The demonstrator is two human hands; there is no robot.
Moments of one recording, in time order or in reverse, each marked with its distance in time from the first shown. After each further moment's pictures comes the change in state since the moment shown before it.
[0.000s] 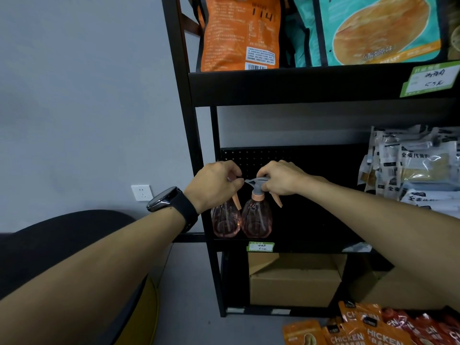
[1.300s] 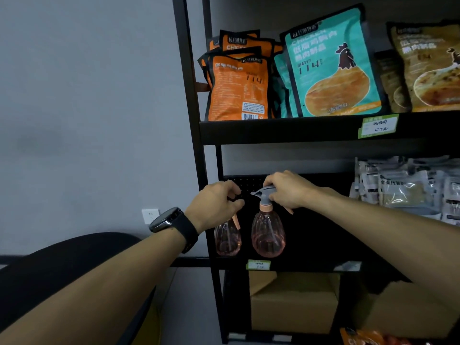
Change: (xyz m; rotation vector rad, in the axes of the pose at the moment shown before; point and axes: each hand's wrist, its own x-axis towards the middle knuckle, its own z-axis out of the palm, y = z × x) left_hand -0.036 0.034 -0.033 0.043 0.052 0.021; right_hand -0.059 -0.011 -0.055 -0.032 0.114 -0.031
